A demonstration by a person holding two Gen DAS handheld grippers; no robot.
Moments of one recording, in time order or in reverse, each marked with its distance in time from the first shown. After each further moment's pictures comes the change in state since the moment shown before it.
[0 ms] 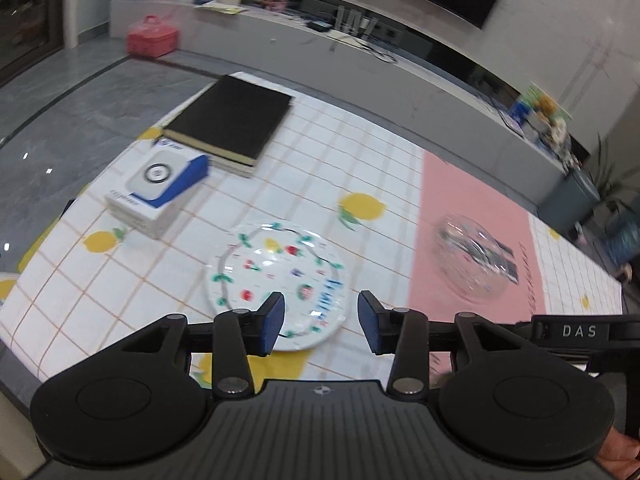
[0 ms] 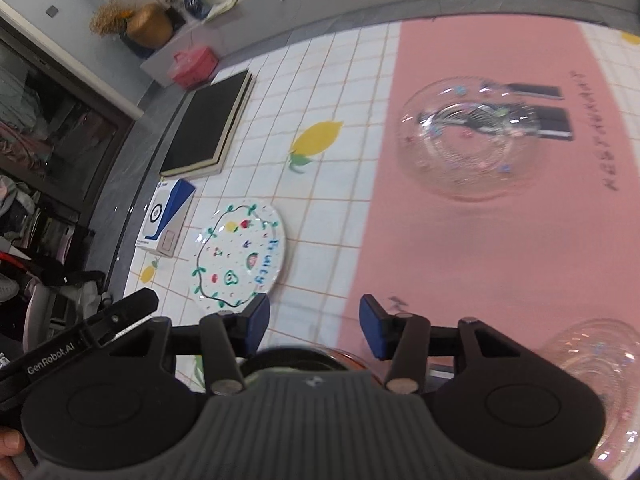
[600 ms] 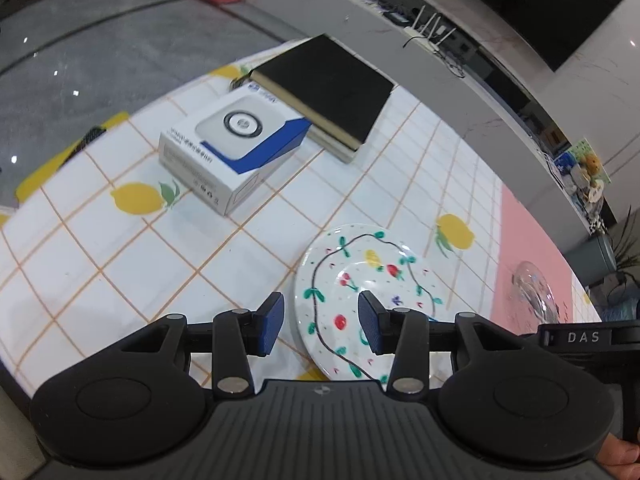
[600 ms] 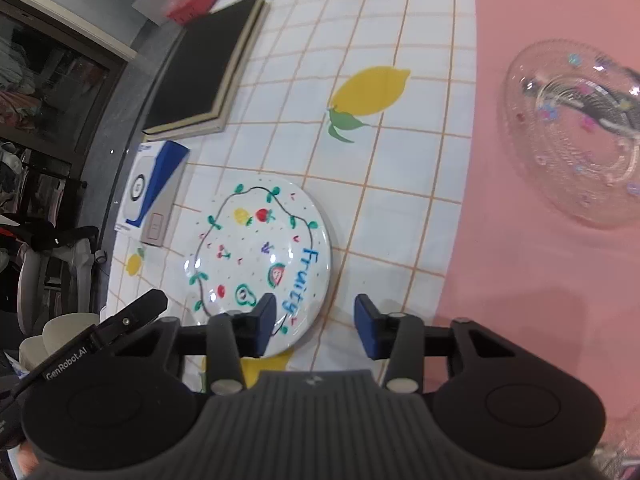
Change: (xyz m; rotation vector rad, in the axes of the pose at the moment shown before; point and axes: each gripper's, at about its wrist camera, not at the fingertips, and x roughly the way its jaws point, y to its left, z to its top) left arm 0.069 0.095 0.007 -0.245 0.057 -0.008; right arm 0.114 0.031 0.049 -0.008 0.220 -0.019
